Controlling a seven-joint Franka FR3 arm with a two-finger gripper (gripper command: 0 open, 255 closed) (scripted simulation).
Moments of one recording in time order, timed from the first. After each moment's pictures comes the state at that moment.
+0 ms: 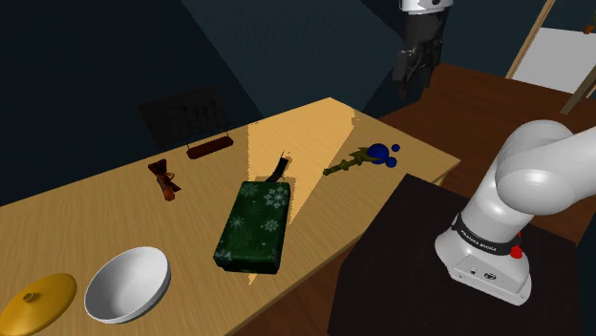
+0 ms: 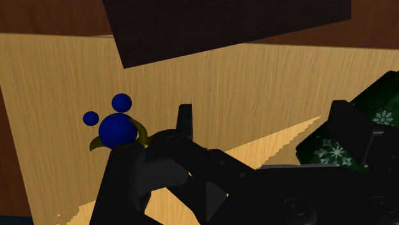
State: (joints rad) arm -0.02 -0.81 -0.01 -2.42 -0.04 1.47 0.16
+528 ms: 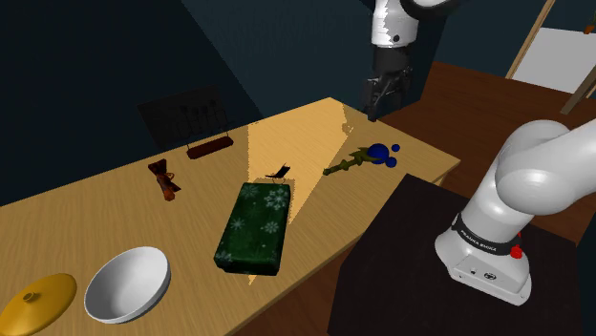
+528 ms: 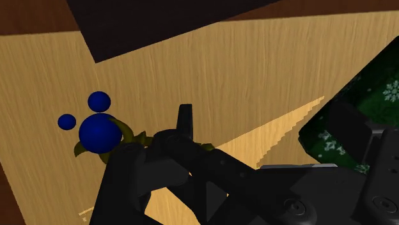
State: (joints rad) arm -0.02 -0.70 0.06 -2.51 0.02 1.69 0.31
